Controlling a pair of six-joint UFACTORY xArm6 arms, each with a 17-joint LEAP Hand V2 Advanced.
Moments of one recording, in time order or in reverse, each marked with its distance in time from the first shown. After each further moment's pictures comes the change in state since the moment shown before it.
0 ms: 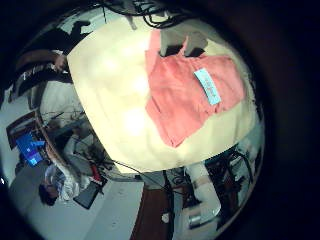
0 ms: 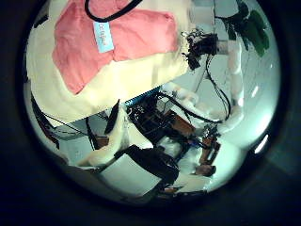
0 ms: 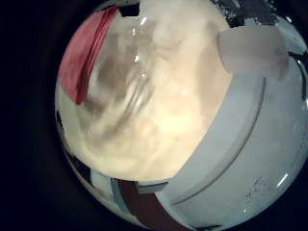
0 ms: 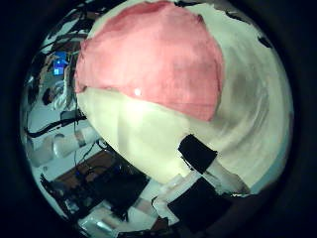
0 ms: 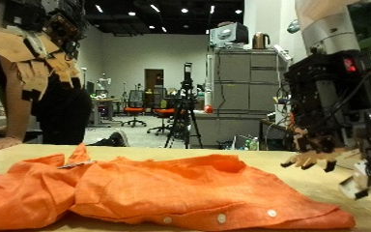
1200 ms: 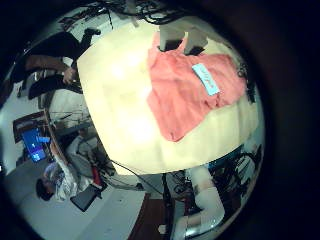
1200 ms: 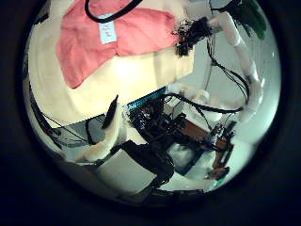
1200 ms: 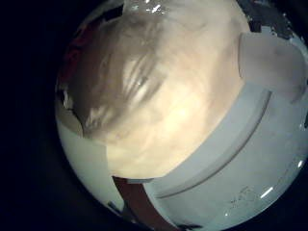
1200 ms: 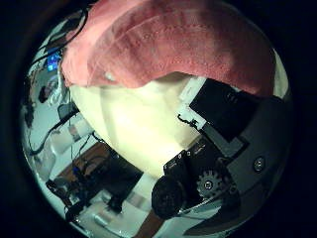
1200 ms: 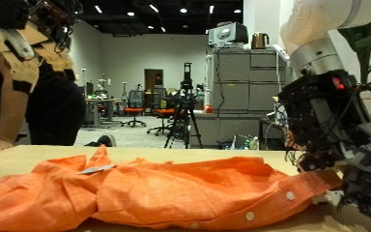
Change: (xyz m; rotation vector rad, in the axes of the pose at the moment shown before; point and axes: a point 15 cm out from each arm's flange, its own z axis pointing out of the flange) left arm 0.005 0.036 0.007 0.087 -0.048 -0.035; right arm 0.030 -0.006 -0.008 -0.032 0.045 -0.036
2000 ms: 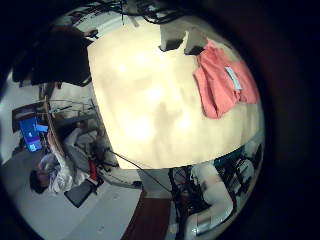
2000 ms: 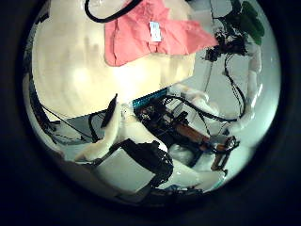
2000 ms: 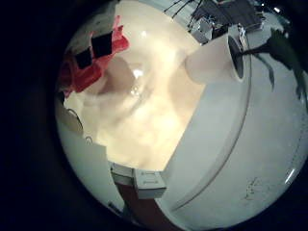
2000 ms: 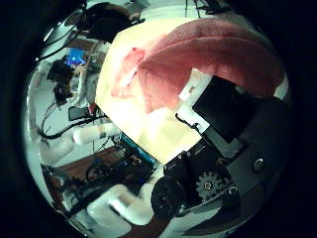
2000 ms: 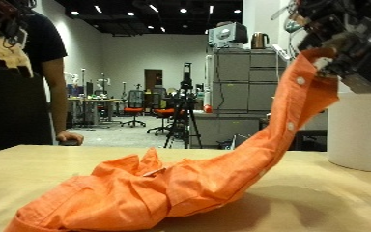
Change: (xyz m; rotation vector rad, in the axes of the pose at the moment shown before) left arm -0.050 0.040 0.009 0.012 0.044 -0.076; right arm -0.039 0.034 -0.203 0.326 -0.045 -0.055
